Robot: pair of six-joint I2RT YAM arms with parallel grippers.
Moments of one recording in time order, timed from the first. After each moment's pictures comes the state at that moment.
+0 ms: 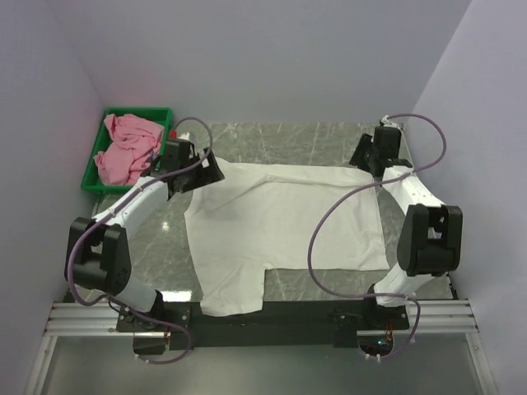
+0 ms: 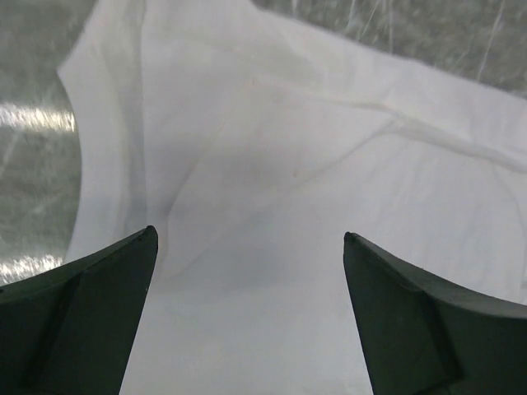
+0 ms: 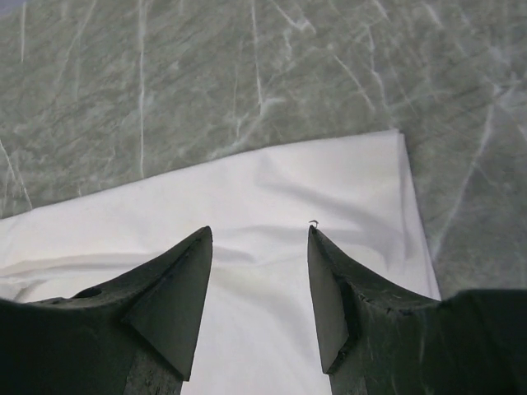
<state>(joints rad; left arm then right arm) -0.26 1.52 1.06 -0.30 0.11 -0.55 -0.03 1.61 1.13 -0.16 0.04 0.34</state>
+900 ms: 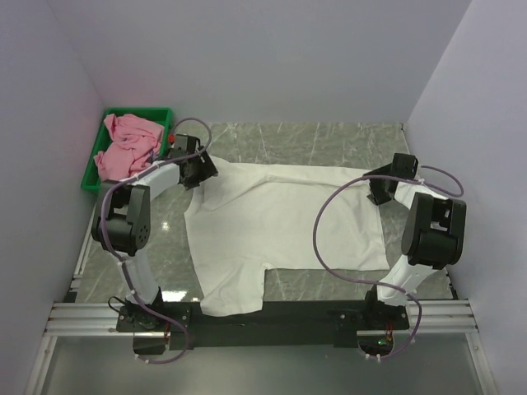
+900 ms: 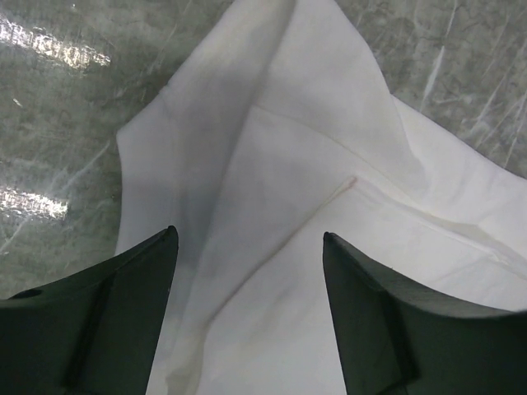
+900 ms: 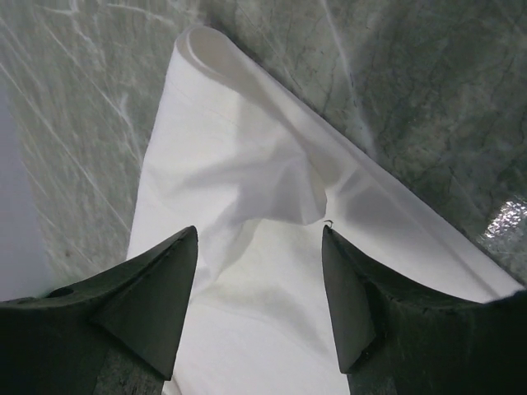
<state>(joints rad) -0.20 1.86 1.25 -0.26 -0.01 -0.68 -0.24 1.72 0.98 -0.14 -0.10 0.99</state>
